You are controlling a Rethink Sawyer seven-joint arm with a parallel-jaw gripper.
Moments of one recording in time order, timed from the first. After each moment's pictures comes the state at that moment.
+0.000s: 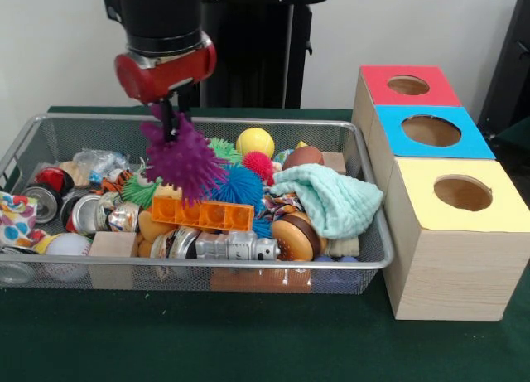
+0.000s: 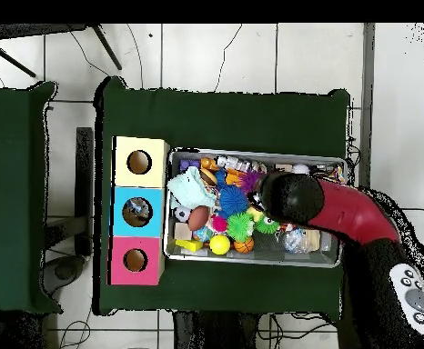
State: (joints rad) arm -0.58 -0.71 0.22 1.63 -0.19 0.67 0.68
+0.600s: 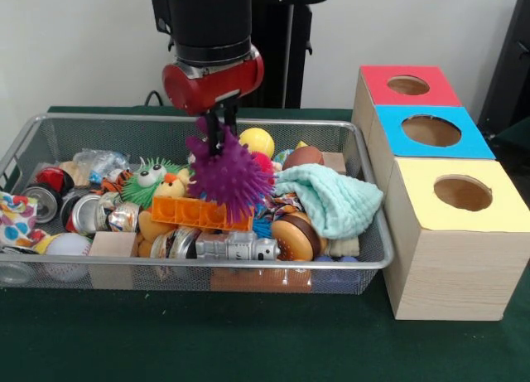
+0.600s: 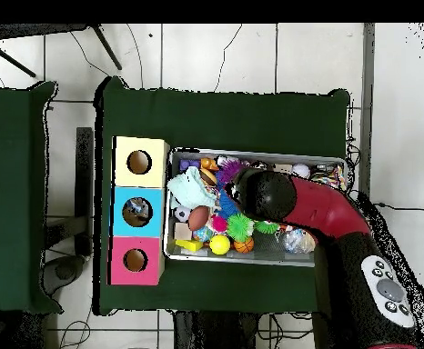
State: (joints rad) arm -0.52 -0.70 0.22 1.66 -0.12 0.56 0.75
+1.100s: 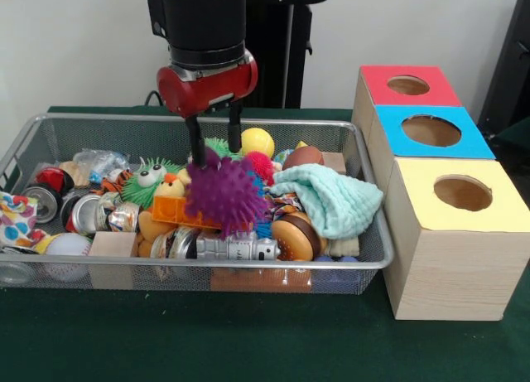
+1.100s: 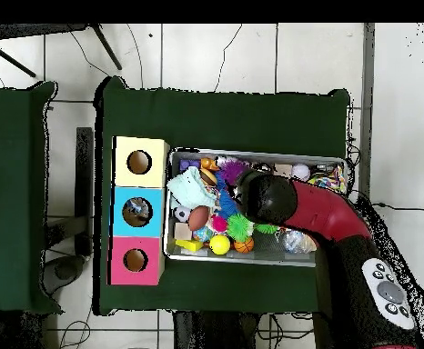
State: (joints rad) arm -0.52 -0.69 0.20 1.68 -0.12 0.52 0.75
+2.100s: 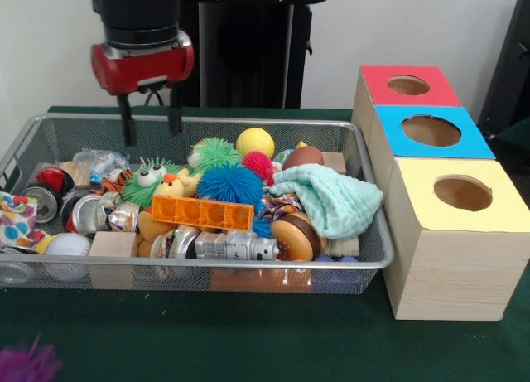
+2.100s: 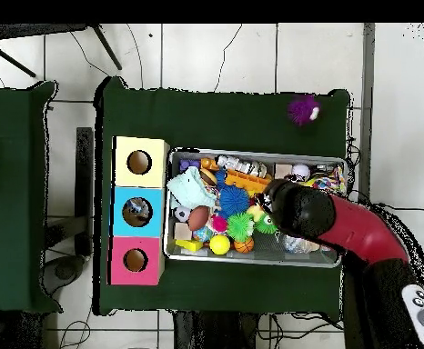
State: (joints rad) arm -0.61 -0.73 0.16 1.70 -0.12 0.52 0.75
